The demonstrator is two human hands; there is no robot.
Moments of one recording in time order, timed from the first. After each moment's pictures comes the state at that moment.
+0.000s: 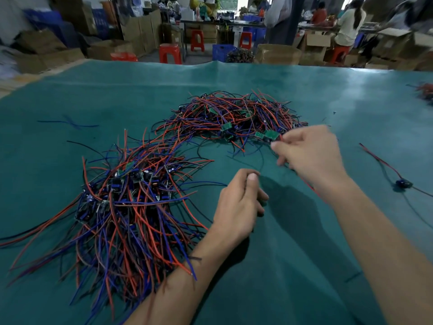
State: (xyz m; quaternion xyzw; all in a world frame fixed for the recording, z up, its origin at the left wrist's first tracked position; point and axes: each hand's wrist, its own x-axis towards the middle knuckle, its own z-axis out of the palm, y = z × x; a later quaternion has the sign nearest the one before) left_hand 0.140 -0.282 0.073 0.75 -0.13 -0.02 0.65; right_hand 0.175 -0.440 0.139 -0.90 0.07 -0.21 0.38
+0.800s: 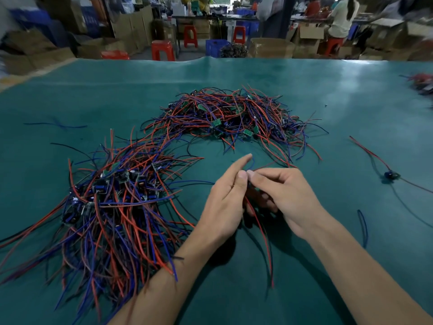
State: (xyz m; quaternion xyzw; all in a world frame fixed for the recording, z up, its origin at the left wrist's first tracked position) left_hand 0.141 -0.275 0.074 0.72 -0.20 -0.02 0.66; right_hand 0.122 -0.414 0.090 -0.70 -0.02 -0.05 0.71
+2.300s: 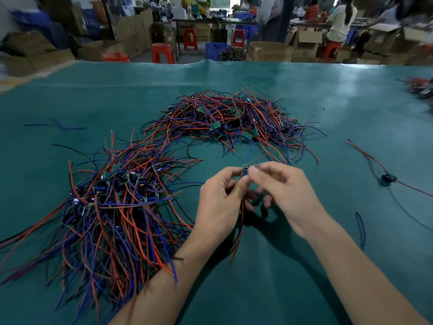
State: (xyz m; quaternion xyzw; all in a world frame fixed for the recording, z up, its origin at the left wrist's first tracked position) left_hand 0.145 -0.275 0.070 0.67 -0.17 -0.01 0.72; right_hand 0.124 -0.421 0.095 -0.74 0.05 -0.09 0.67
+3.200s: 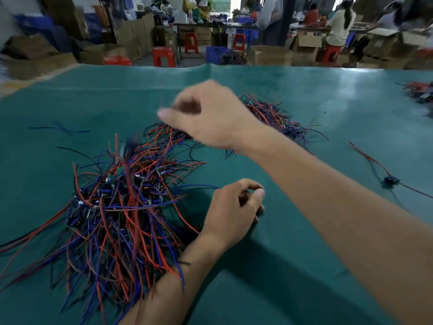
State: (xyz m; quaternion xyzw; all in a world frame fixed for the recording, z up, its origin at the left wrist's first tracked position) left_hand 0.141 -0.280 0.065 0.76 -0.18 -0.05 0.62; right_hand 0.197 -0.318 0.216 -0.91 -0.20 -0.12 0.35
